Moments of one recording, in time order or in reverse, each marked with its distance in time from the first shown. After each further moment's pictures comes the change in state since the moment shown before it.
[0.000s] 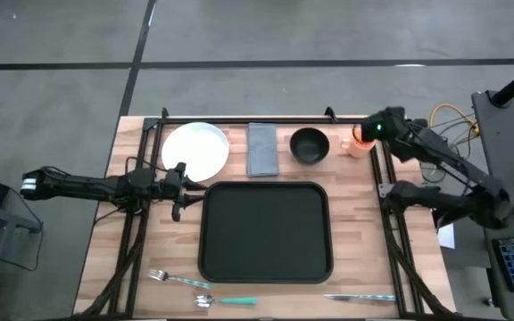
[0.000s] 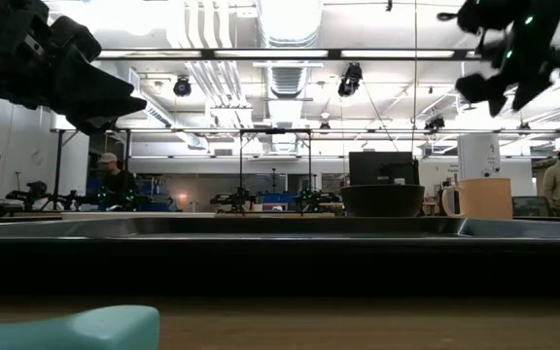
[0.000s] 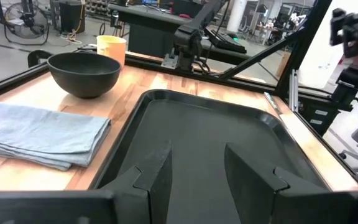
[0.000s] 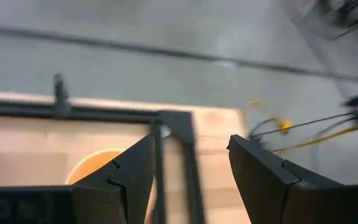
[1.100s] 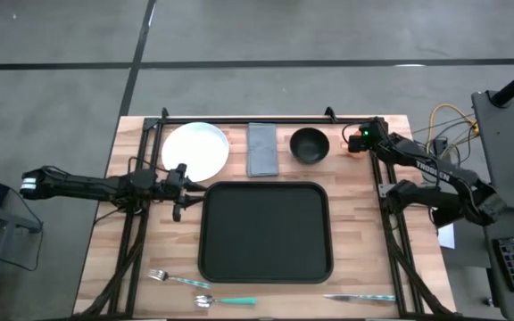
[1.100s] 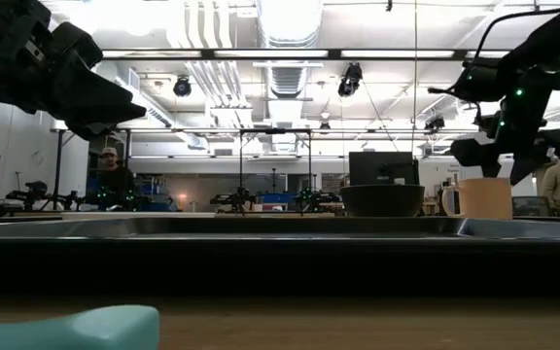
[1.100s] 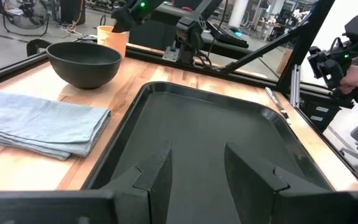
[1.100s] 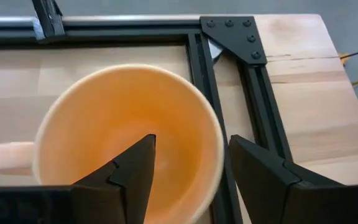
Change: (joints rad) left arm 0.000 0.000 -0.010 -0.001 0.000 -0.020; right arm -0.157 0.132 -0.351 0.392 -0.268 0.088
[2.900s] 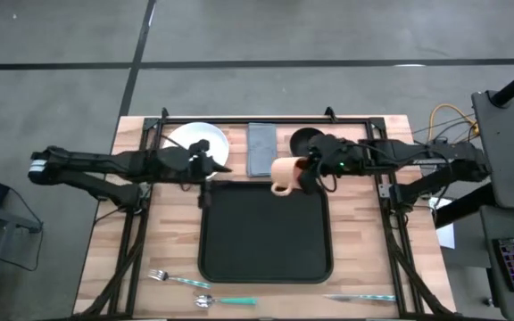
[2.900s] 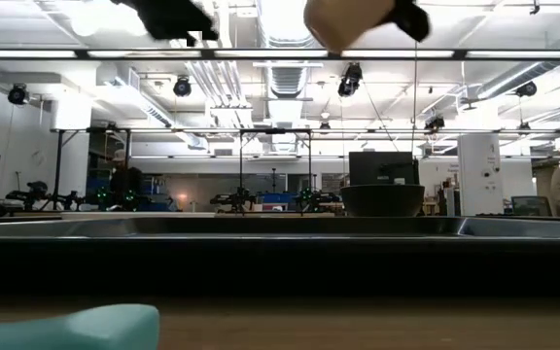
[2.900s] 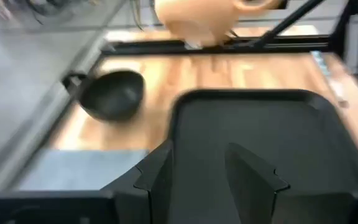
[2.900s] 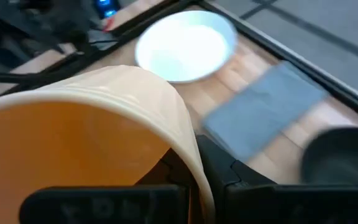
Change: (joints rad) left arm -0.025 0.604 0.848 -0.515 -0.164 0.276; right arm 0.951 0.335 0.821 -0.134 -0.202 -0.023
